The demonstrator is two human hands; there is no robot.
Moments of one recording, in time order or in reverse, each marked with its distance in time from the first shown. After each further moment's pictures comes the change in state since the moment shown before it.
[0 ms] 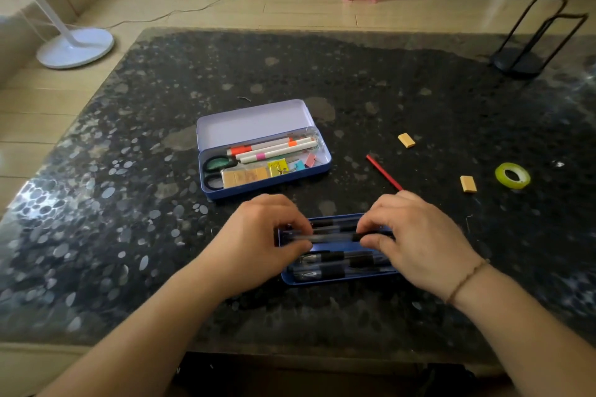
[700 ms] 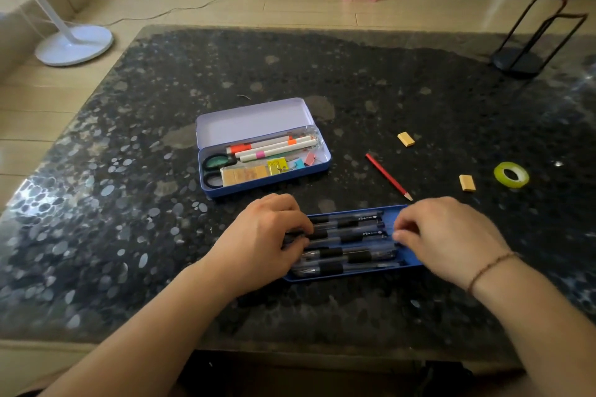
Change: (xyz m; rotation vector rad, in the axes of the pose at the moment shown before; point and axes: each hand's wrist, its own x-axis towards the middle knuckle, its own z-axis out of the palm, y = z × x) left_hand 0.003 0.000 0.012 0.139 0.019 0.133; right_hand -0.001 0.012 -0.017 -0.204 -0.219 0.371
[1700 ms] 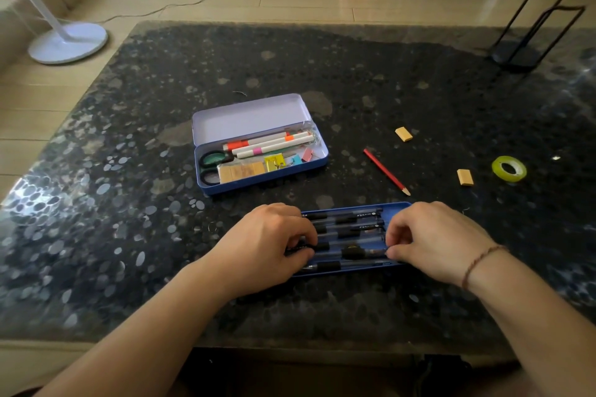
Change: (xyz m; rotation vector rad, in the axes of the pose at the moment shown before) left_hand 0.001 0.002 0.000 -0.032 -0.144 0.048; right_hand -0.003 -0.008 -0.001 0.082 -0.191 0.043
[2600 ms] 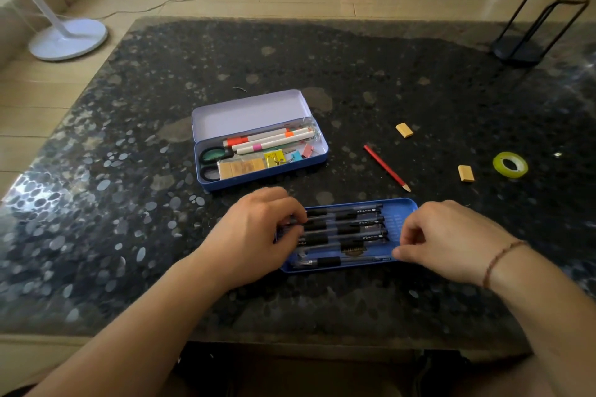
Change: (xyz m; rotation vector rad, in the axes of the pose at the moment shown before) left_hand -0.005 -0.009 -0.003 0.038 0.120 -0.081; right_hand -0.004 0.007 -0.004 -0.045 -0.079 0.040
